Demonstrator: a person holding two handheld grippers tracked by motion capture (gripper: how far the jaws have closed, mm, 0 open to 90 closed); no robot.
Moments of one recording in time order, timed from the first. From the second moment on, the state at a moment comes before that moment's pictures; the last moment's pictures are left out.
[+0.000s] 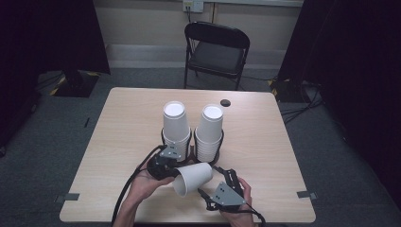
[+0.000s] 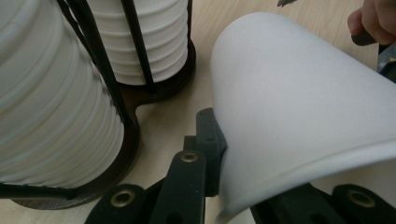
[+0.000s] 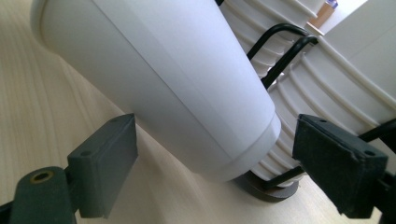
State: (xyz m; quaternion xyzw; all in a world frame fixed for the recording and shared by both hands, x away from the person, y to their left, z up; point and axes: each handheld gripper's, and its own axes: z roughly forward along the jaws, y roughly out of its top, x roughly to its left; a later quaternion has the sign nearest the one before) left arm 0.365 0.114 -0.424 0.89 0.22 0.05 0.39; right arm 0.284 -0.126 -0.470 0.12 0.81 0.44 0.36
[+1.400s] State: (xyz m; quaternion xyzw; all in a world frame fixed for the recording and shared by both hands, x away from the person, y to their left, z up) left arm 0.370 0.091 -0.426 0.90 0.22 -0.01 0.38; right arm 0.282 -0.072 -0.470 0.08 0.84 0.39 0.37
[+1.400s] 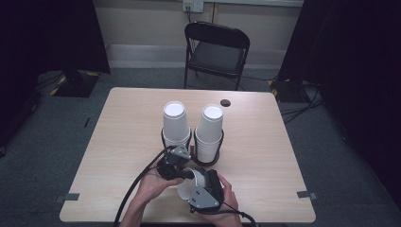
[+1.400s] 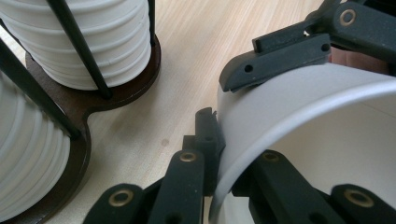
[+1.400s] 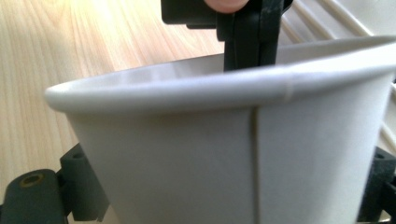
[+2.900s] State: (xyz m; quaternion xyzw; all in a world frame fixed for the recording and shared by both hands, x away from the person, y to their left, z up) left arm 0.357 0.107 -0.430 0.82 0.25 0.06 0.51; right arm 0.298 -0.099 -0.466 0.18 0.79 0.46 0.35
